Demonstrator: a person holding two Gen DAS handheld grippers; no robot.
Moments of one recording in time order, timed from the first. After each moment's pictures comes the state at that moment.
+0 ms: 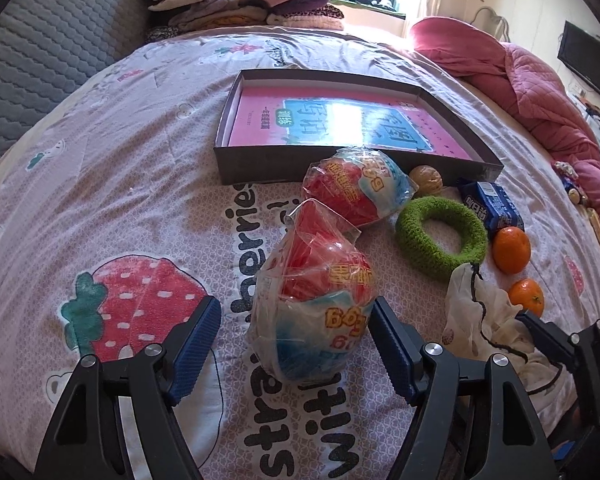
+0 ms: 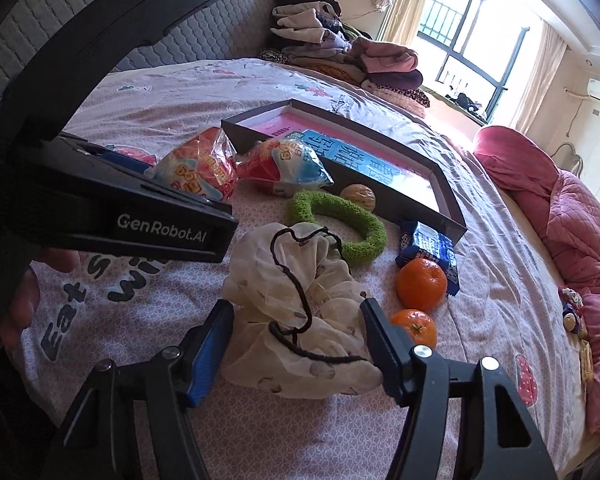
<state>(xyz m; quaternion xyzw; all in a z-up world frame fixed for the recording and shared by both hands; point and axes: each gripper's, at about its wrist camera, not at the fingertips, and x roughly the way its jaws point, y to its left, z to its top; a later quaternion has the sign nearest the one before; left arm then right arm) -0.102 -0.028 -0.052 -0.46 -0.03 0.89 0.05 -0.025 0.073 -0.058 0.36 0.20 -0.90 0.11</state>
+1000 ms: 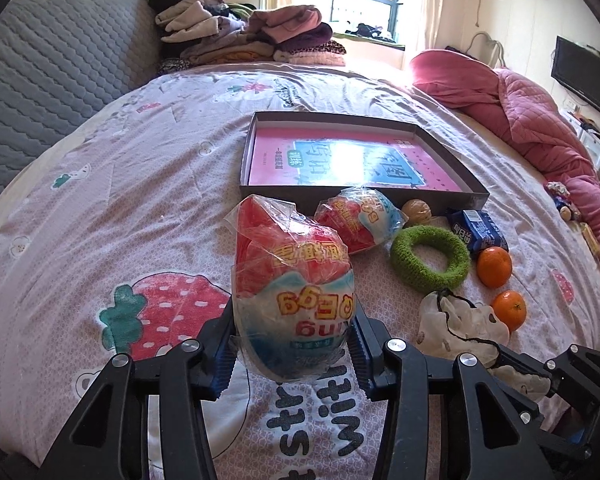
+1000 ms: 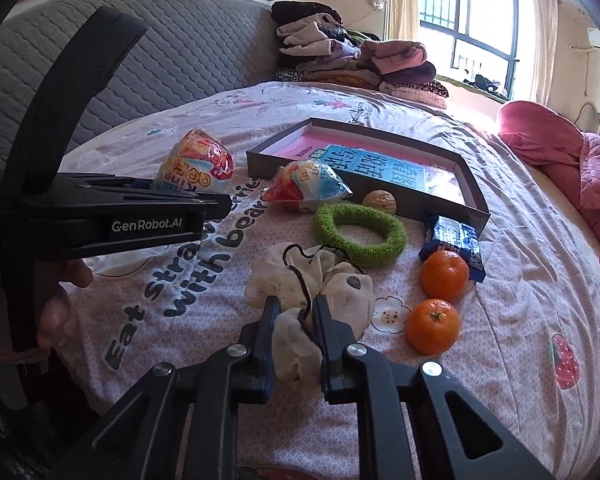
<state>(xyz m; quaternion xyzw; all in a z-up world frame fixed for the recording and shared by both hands) -0.071 -0.040 -0.024 -0.40 -0.02 0.92 0.03 -0.012 0.098 -0.036 0.35 0.09 -0.91 0.19</state>
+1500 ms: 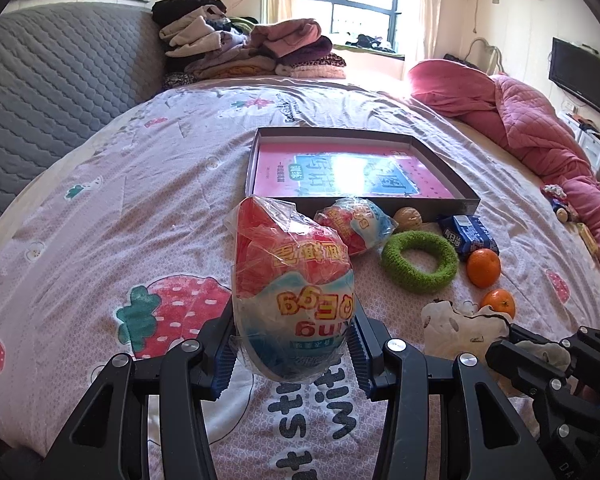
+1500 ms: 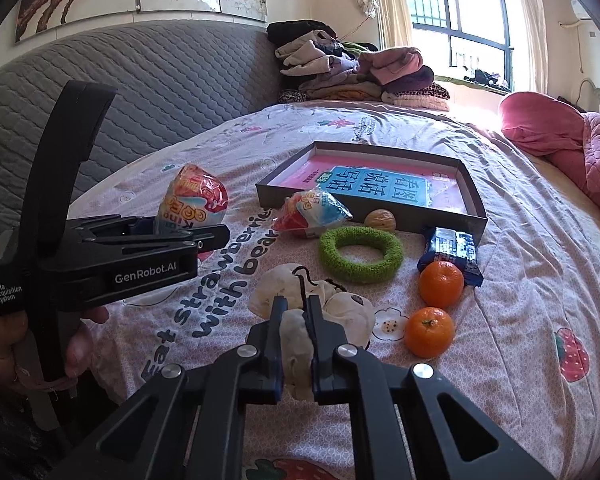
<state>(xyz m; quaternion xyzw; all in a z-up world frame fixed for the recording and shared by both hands) -0.051 -0.037 -0.012 -0.37 -0.01 0.93 0.03 -0.005 0.115 -0.012 0.33 0.03 -0.92 0.22</state>
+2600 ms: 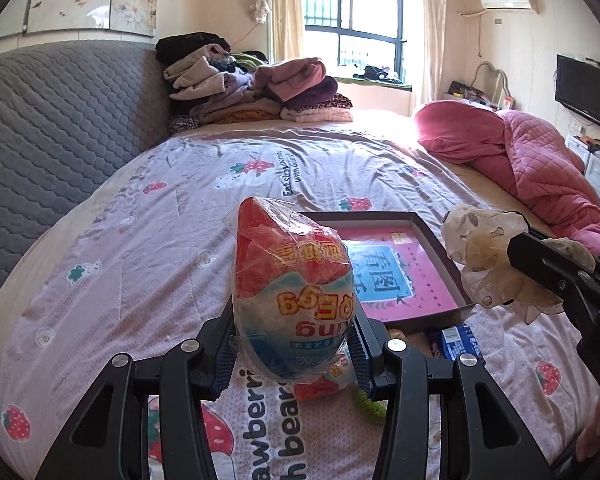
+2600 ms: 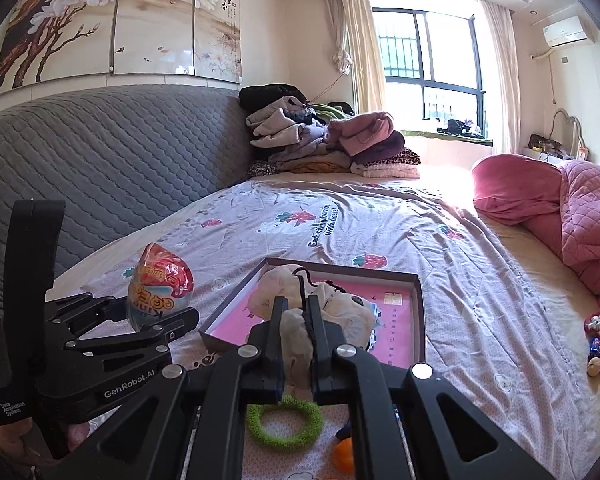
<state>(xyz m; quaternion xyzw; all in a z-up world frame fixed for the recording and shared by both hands) -0.127 -0.005 0.069 -0.32 0.00 0.95 0.00 -0.101 0.147 0.093 0.23 0.01 -0.96 0.17</state>
